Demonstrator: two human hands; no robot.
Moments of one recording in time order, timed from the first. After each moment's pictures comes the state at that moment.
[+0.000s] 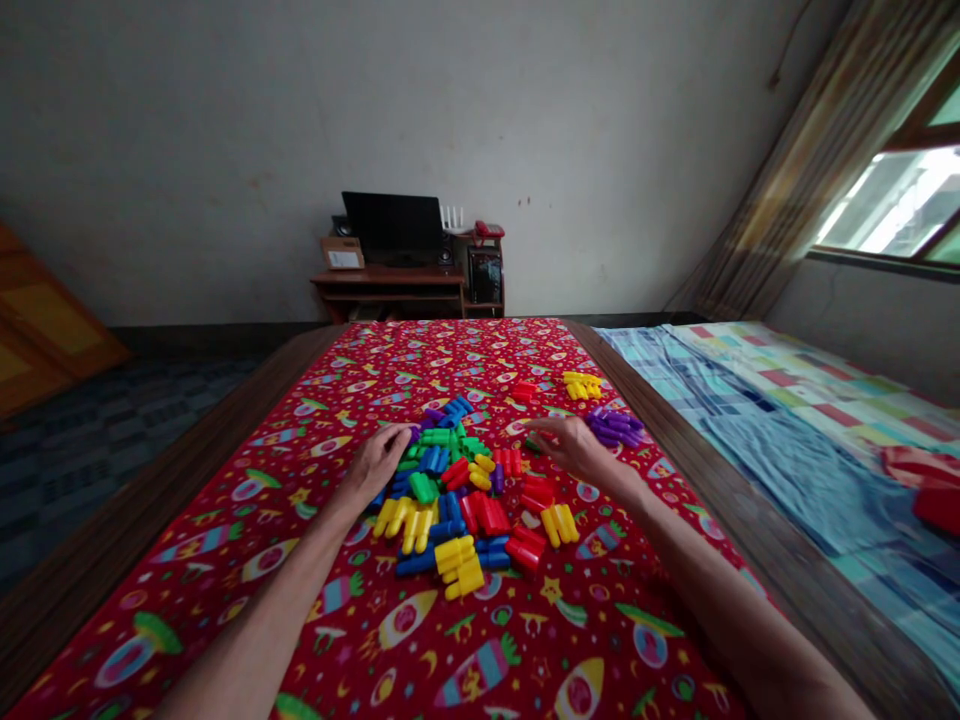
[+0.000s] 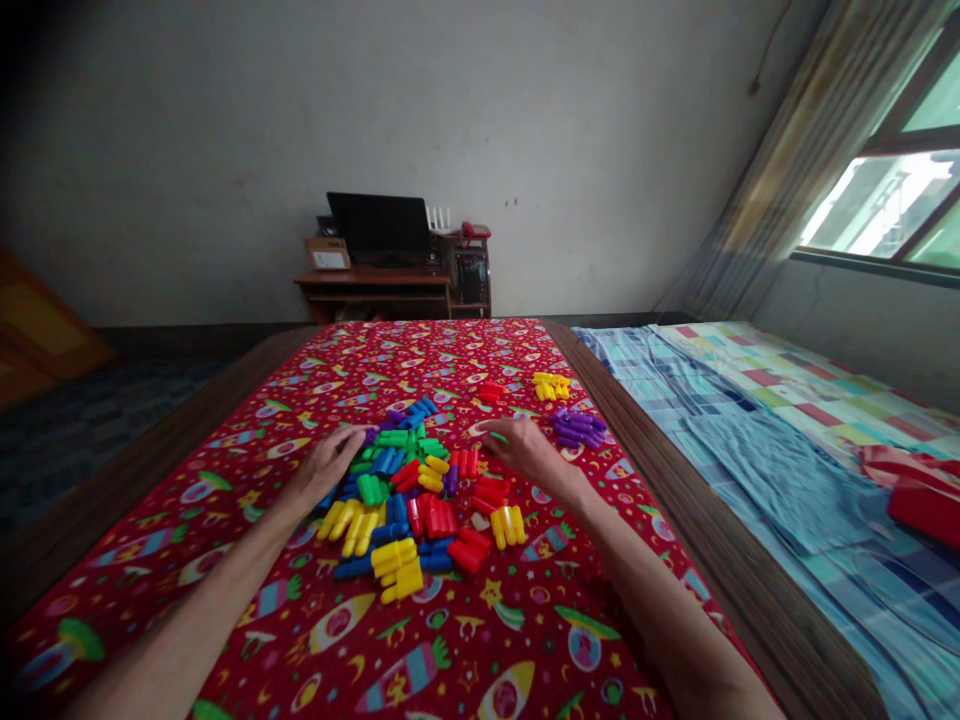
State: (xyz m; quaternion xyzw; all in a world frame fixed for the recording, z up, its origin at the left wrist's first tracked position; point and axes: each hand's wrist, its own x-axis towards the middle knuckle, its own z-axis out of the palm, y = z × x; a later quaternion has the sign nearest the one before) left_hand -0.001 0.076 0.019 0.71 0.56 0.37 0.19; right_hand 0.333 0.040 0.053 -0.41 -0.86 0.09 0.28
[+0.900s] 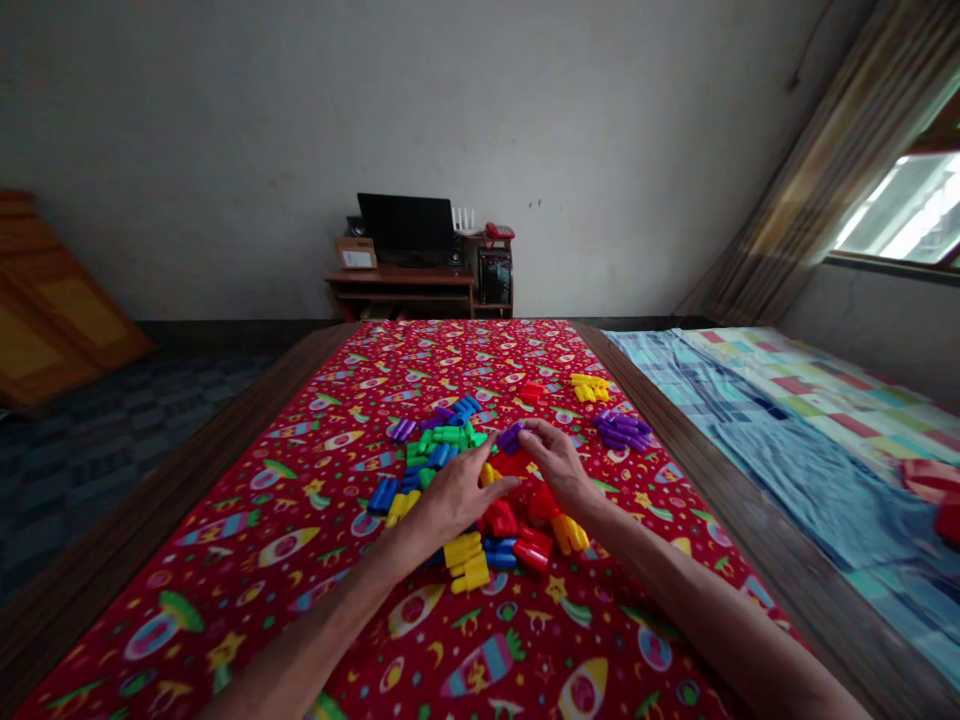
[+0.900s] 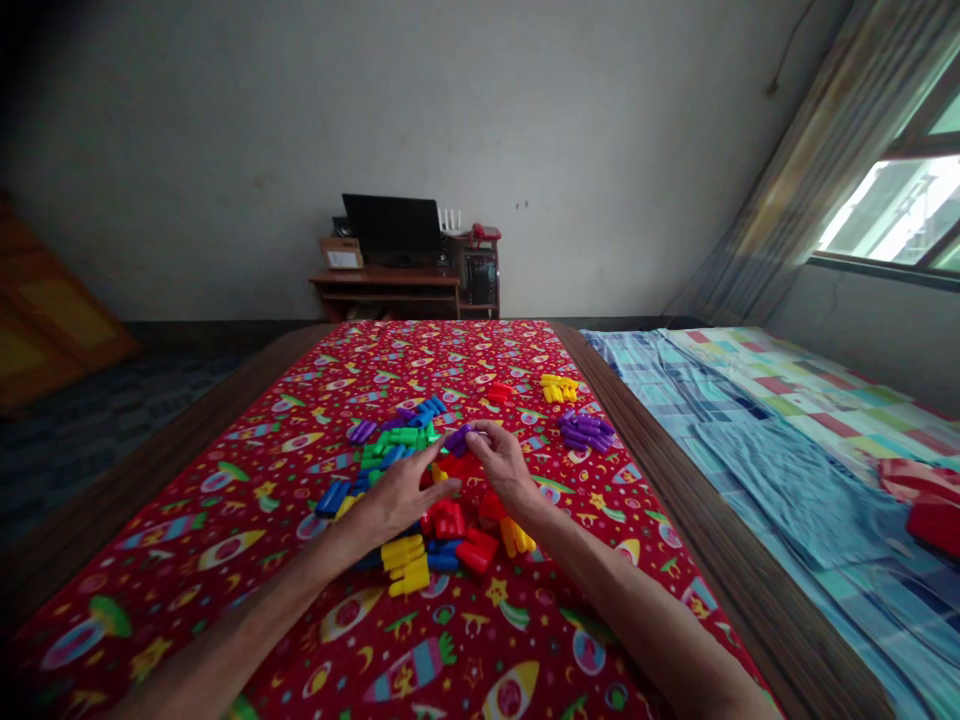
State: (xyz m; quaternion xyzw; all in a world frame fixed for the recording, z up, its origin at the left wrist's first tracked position) left_hand 0.093 0.010 0.055 0.82 0.46 0.30 0.18; right_hand 0.270 0.017 0.044 -0.39 -0.56 0.48 0.55
